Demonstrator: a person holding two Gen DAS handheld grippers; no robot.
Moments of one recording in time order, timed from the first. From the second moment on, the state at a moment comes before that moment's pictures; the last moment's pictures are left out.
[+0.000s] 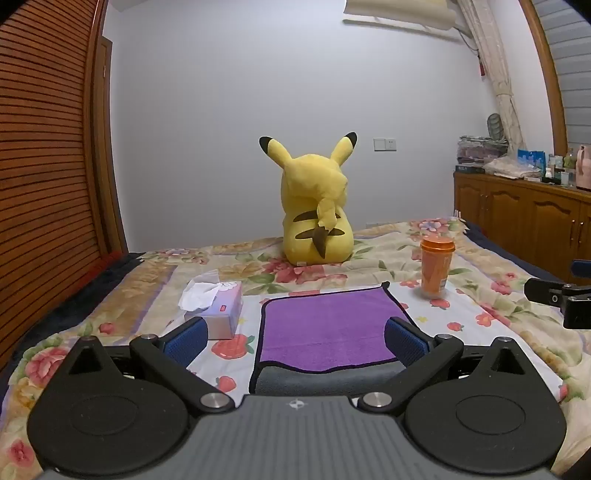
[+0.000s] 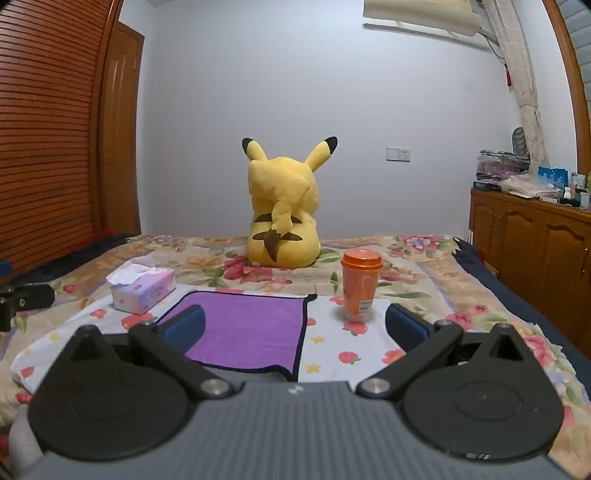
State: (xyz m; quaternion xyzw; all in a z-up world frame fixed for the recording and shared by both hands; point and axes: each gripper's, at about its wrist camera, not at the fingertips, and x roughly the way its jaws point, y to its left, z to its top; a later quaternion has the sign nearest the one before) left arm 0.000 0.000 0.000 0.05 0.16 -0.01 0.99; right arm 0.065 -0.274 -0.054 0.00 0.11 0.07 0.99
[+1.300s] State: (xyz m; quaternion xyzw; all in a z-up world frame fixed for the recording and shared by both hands) left arm 0.000 0.000 0.000 0.05 0.16 -0.01 0.99; right arm 0.067 -0.279 -0.055 0.01 0.11 0.07 0.99
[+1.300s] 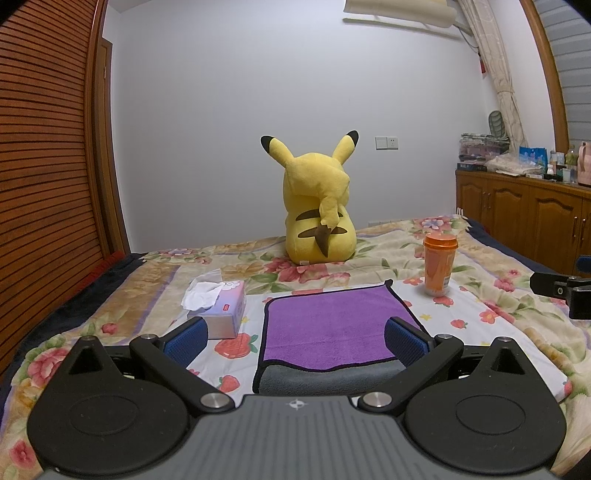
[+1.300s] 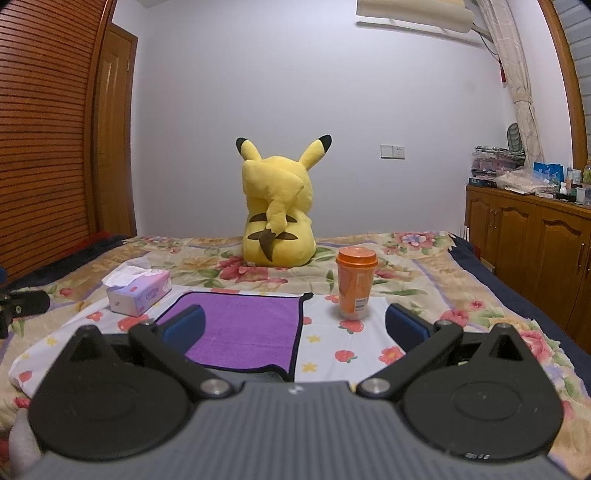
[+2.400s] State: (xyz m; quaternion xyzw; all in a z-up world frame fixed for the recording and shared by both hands) left arm 0.000 0.003 -0.002 0.06 0.16 -0.01 0.99; right arm 0.067 -0.277 -0.054 0.01 0.11 0.07 0.99
